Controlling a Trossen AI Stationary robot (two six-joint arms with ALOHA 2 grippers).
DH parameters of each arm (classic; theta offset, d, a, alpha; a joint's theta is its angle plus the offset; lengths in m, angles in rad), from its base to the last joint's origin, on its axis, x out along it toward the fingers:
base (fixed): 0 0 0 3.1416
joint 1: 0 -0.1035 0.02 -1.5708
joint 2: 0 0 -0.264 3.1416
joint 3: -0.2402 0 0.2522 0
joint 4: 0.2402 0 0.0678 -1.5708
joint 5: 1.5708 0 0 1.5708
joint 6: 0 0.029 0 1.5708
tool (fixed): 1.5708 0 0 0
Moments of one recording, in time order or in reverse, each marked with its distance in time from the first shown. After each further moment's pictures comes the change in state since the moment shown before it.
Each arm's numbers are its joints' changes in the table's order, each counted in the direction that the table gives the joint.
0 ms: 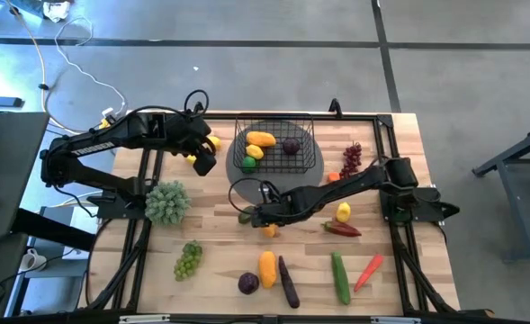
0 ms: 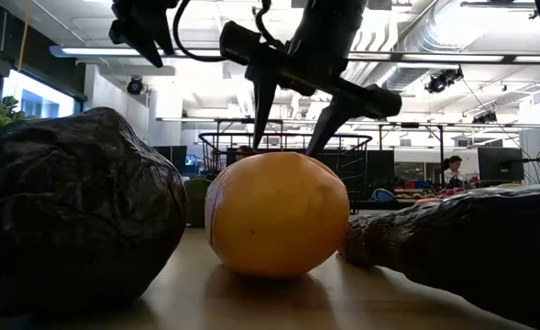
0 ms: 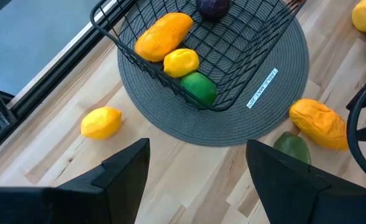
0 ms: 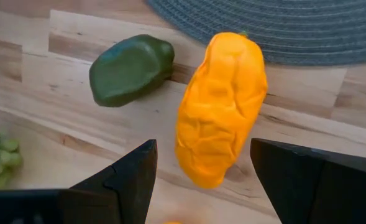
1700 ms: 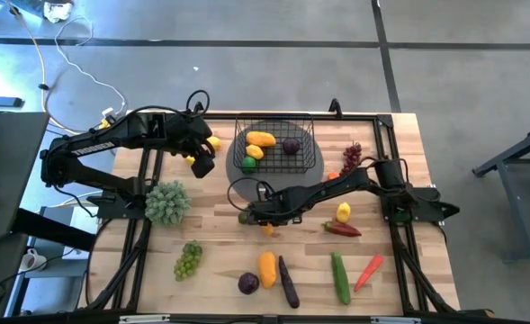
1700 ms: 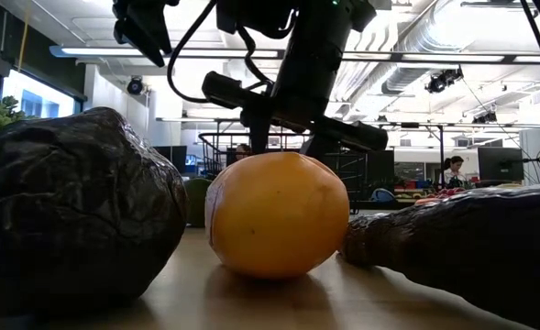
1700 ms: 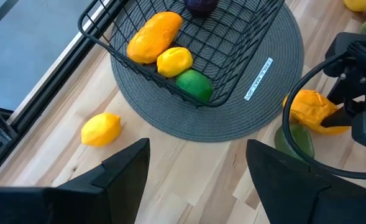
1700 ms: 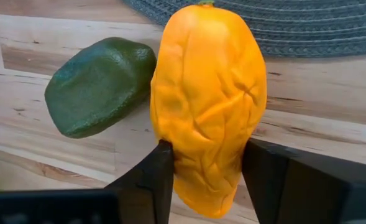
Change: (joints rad) left arm 0.000 -0.001 0.000 0.001 0.024 0.097; right arm 0.039 -0.112 -0.003 -0.052 -0.089 0.068
